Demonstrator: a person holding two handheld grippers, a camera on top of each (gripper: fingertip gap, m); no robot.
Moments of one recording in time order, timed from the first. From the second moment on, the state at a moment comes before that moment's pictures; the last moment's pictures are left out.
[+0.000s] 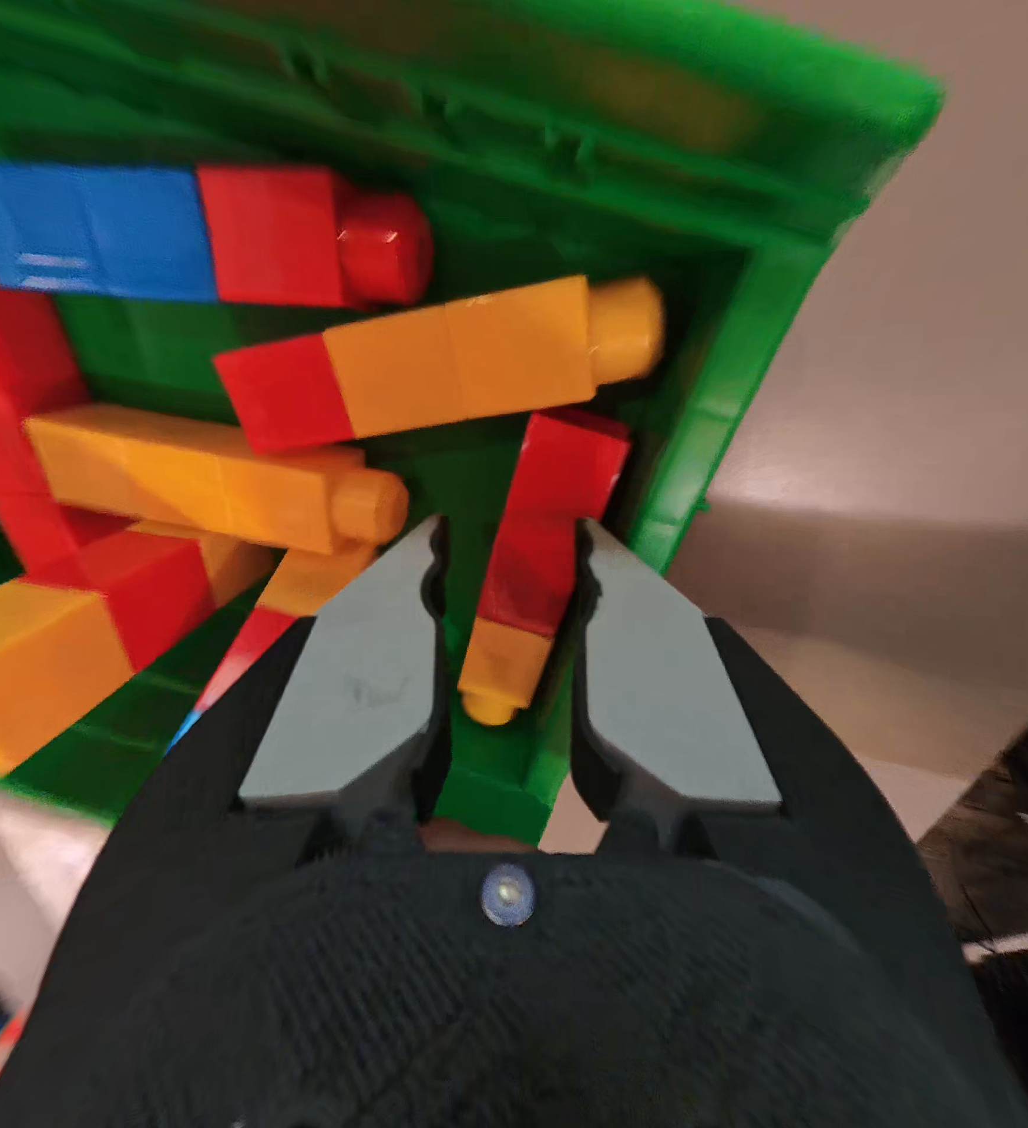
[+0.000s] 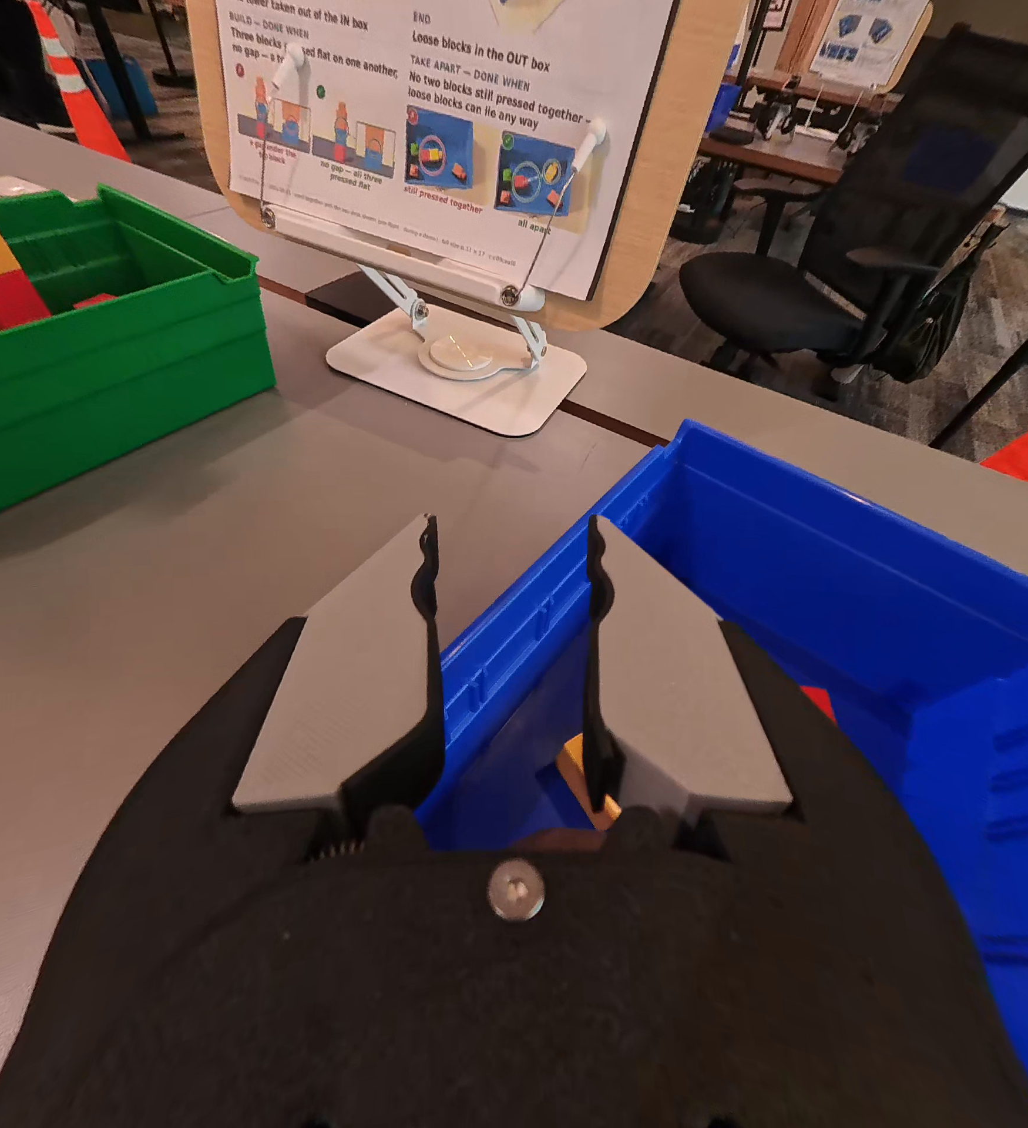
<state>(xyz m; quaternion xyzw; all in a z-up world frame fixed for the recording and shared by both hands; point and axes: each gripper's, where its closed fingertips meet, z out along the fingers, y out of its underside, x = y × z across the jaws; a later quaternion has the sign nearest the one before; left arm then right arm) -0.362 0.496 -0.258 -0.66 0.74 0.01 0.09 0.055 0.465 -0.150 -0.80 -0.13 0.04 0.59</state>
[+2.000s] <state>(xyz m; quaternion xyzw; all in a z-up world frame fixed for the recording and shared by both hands) -0.298 0.508 -0.273 -0.38 0.91 0.04 0.16 0.023 0.465 -0.160 -0.78 -0.09 0.28 0.55</state>
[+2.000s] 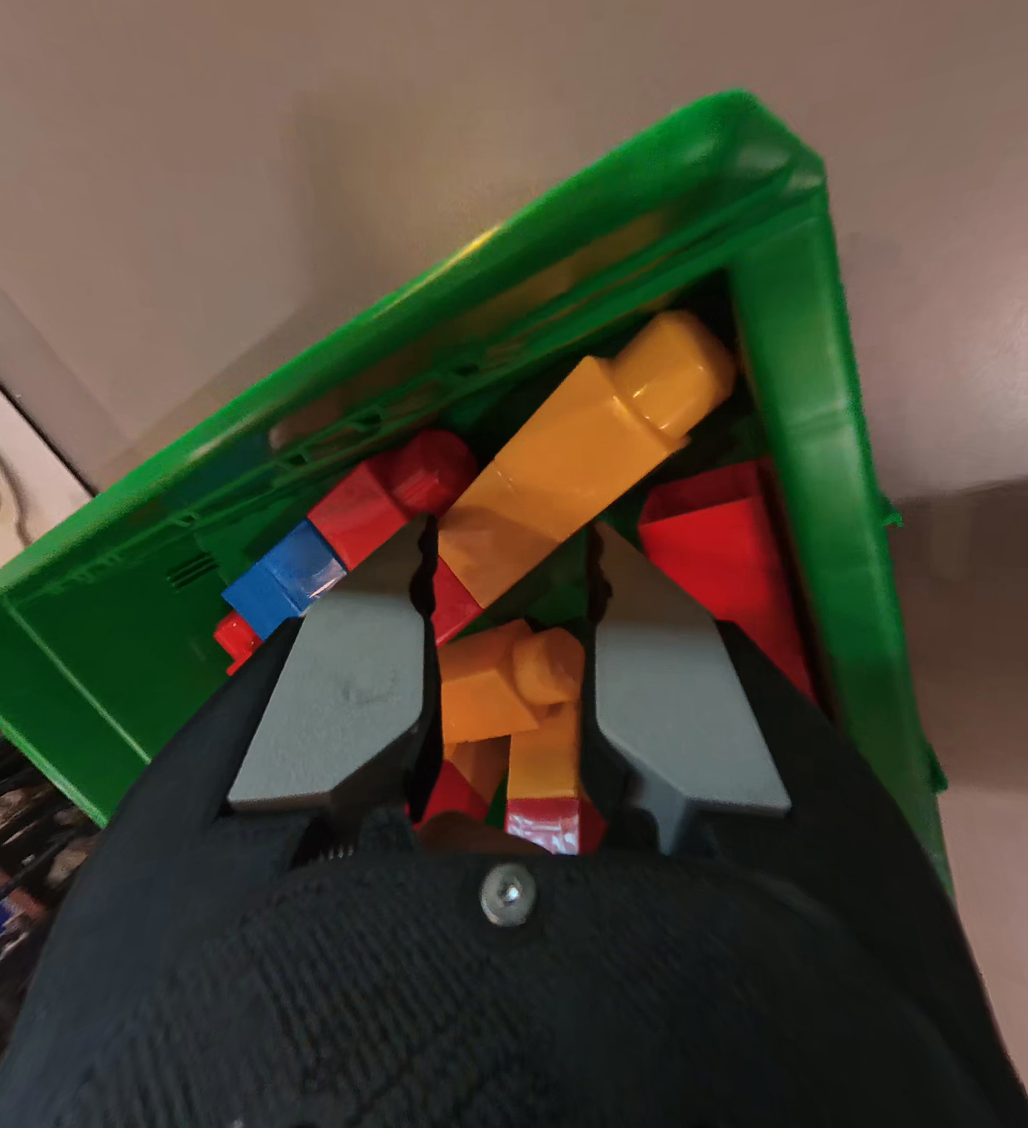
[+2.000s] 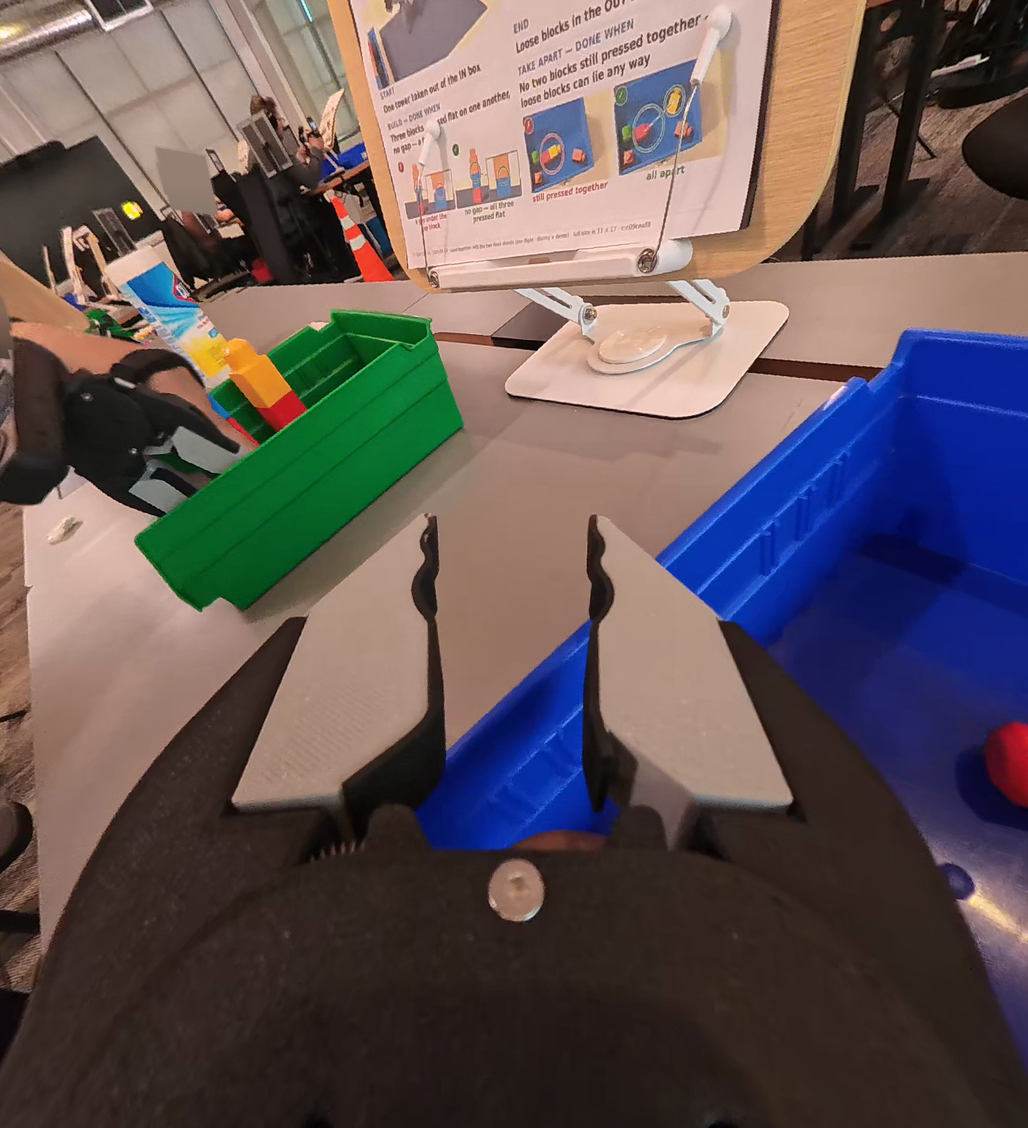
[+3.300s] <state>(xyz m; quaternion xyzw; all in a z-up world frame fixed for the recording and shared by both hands) -0.074 0.384 -0.134 -0.60 0.42 -0.59 0.35 -0.082 0.384 -0.092 -0.61 -0.32 0.43 0.58</state>
